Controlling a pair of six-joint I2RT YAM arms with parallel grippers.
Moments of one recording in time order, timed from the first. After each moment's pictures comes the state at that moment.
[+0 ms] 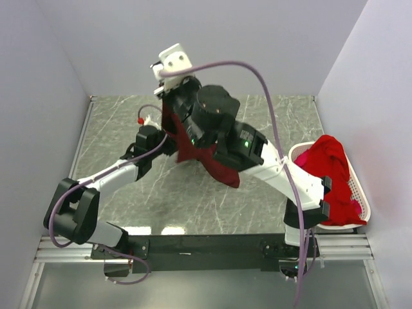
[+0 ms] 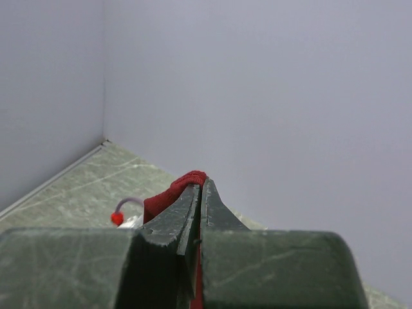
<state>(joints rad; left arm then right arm) -0.41 1.41 0.74 0.28 0.16 -1.04 1.22 1.80 2.40 -0.36 0.75 -0.41</state>
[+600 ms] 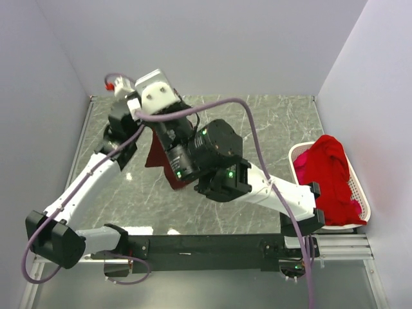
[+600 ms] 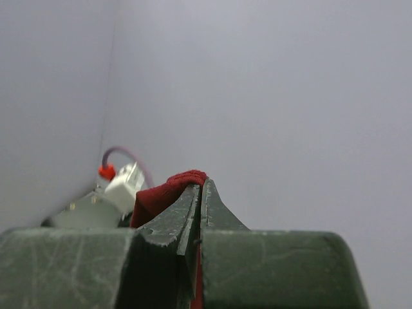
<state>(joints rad) -0.40 1.21 1.07 0.13 -0.07 -0.91 1.47 1.86 2.42 0.07 0.92 -0.85</state>
